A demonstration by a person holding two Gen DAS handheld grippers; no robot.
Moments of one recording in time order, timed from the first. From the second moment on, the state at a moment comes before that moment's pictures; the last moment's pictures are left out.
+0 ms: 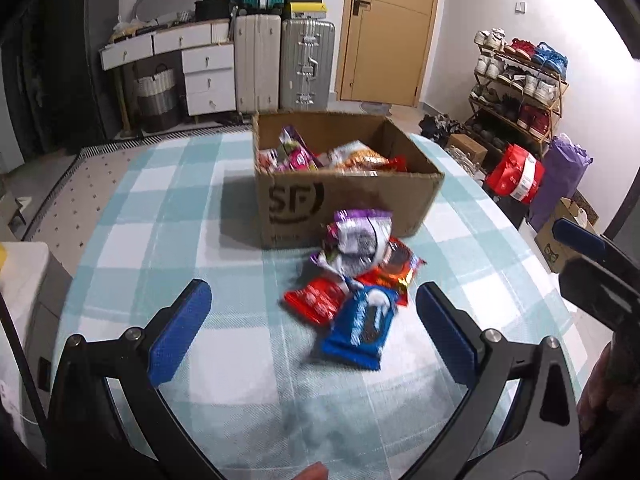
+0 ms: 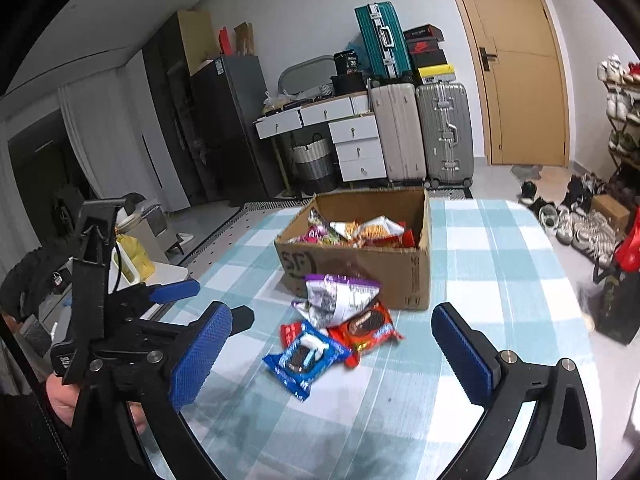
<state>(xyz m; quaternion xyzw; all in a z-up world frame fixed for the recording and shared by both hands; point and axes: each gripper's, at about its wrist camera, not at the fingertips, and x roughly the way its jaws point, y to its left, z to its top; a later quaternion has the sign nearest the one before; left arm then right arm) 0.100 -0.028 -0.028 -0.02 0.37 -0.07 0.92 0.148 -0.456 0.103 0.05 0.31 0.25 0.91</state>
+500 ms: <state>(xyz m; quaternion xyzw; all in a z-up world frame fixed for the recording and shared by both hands) 0.128 -0.049 -0.095 -0.05 0.44 -0.10 0.89 0.140 -0.472 0.066 0.07 0.34 0.24 0.91</state>
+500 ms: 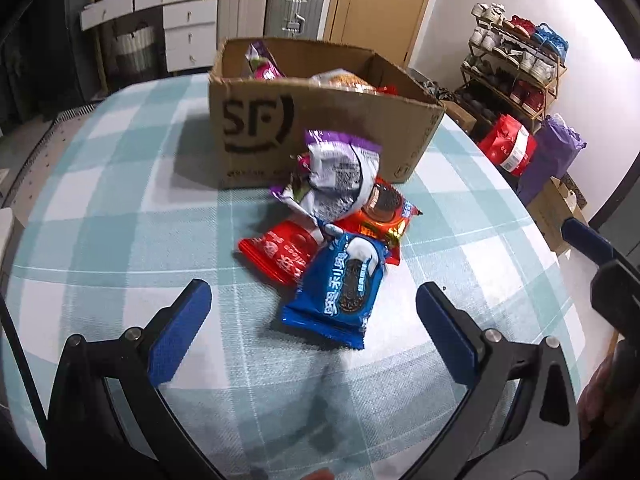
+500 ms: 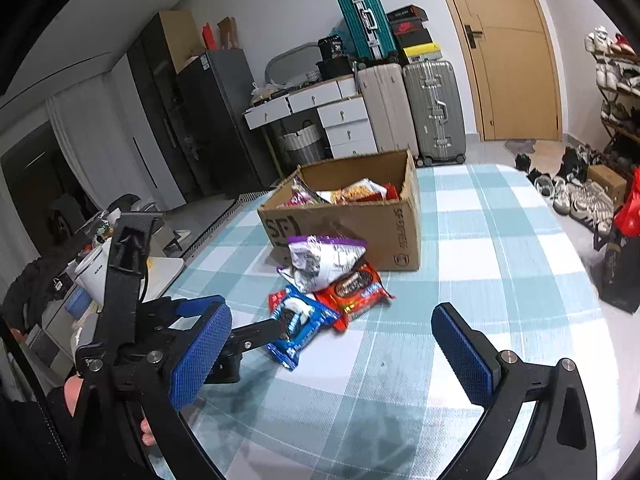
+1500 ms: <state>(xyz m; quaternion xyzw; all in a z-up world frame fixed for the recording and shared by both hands) 0.166 -0.060 -0.145 -0.08 0.47 -0.15 0.86 0.142 -0.481 0.041 0.11 0.36 0.24 0.89</state>
